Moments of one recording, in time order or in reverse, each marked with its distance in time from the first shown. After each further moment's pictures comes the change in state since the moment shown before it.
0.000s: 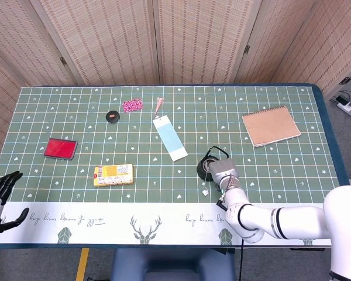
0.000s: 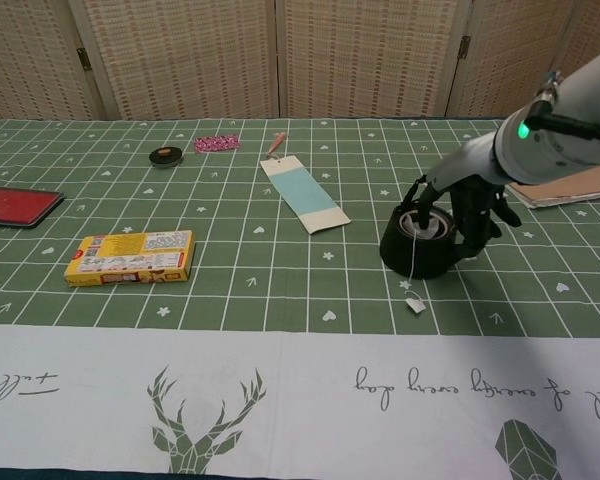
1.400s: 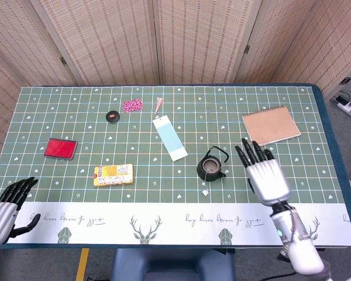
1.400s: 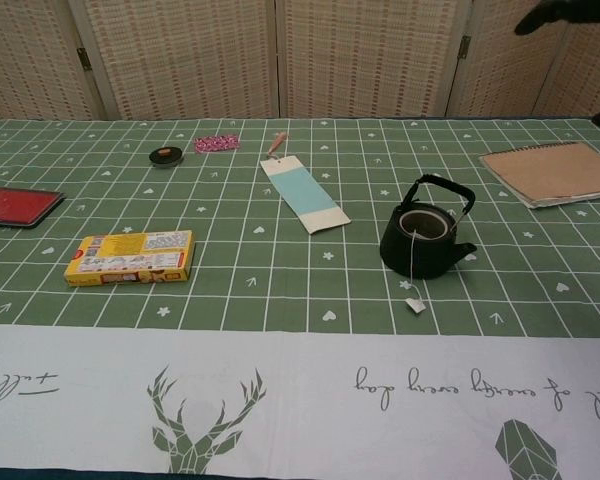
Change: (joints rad) left arm 0.001 -0.020 0.029 -0.054 0.051 -0.009 0.121; right arm -0.548 0.287 -0.352 -0.510 -1.373 0.675 0.268
